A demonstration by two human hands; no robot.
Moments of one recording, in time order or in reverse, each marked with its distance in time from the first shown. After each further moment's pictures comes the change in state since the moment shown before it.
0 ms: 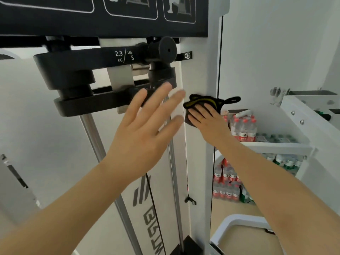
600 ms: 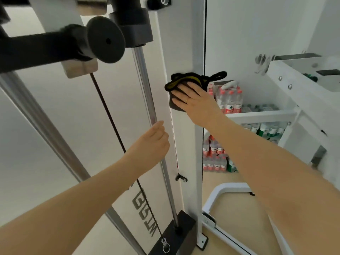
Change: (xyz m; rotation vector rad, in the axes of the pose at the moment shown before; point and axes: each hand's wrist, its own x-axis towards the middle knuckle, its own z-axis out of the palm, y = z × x) left_hand -0.078 0.043 0.136 0.172 -0.633 0.434; right_hand -0.014 -0.024 0.020 -0.026 -0.166 -0.083
